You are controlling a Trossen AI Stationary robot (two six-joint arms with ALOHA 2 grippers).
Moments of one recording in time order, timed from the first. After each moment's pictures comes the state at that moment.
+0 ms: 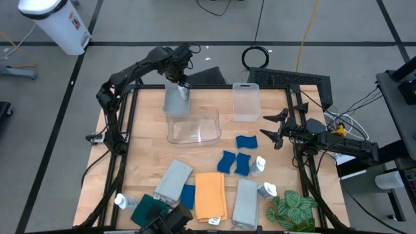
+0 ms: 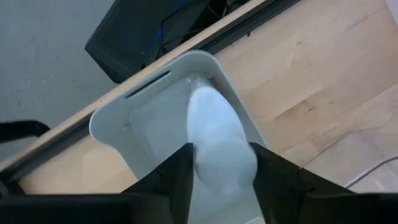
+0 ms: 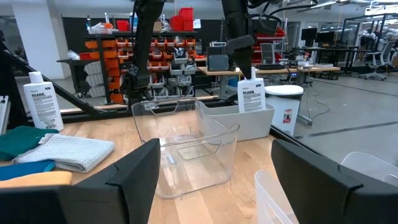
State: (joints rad) left arm 0.74 1.91 1.83 -1.19 -0.05 -0.26; right arm -0.22 0.01 0.01 0.06 0.05 0.01
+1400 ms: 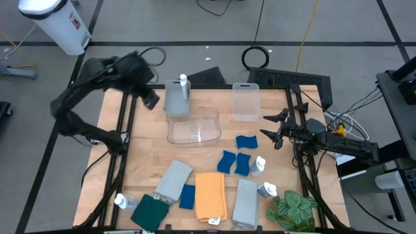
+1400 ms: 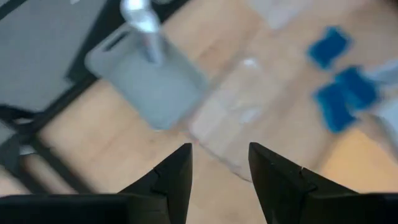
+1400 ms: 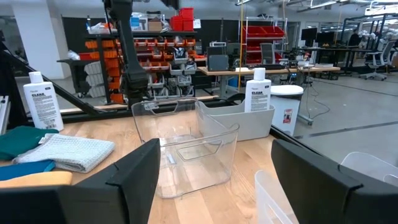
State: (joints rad) left arm 0.42 1.30 1.84 -1.57 -0.02 -0.36; right arm -0.22 0.01 0.02 0.06 0.05 0.01
